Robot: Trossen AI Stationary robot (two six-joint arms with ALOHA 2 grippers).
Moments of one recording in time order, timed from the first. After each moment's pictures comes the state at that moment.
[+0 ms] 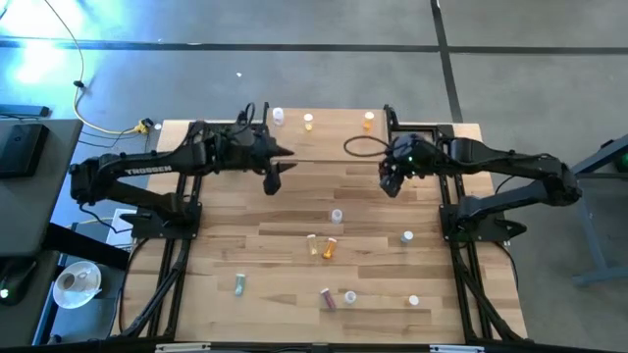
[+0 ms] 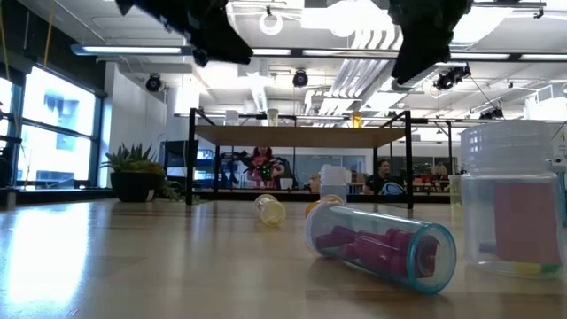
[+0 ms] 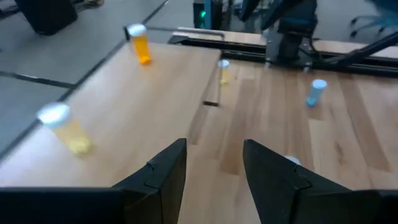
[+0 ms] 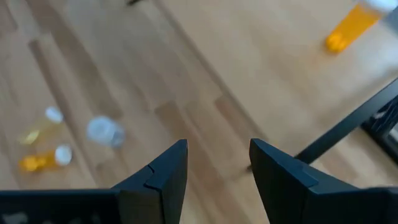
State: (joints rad) left arm 0.39 1.17 0.90 -0.15 0.00 0.03; right arm -0.19 1.12 1.11 -0.91 0.23 0.30
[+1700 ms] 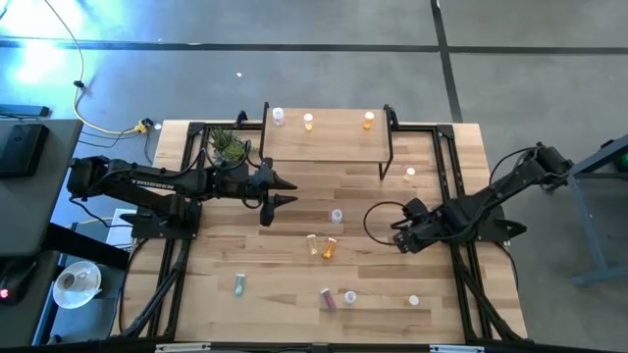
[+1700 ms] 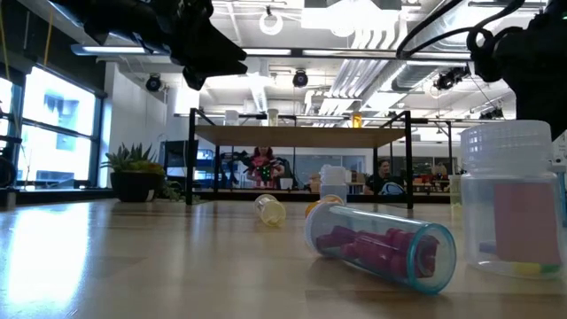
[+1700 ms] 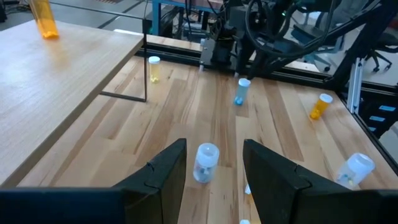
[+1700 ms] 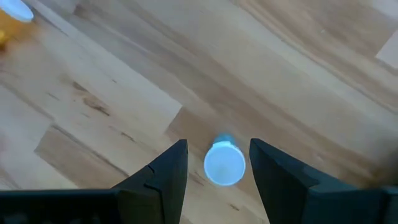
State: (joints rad) left arm 0.19 1.15 0.60 0.23 0.01 -0.13; right arm 0.48 1.12 0.72 -0.98 0.28 1.42
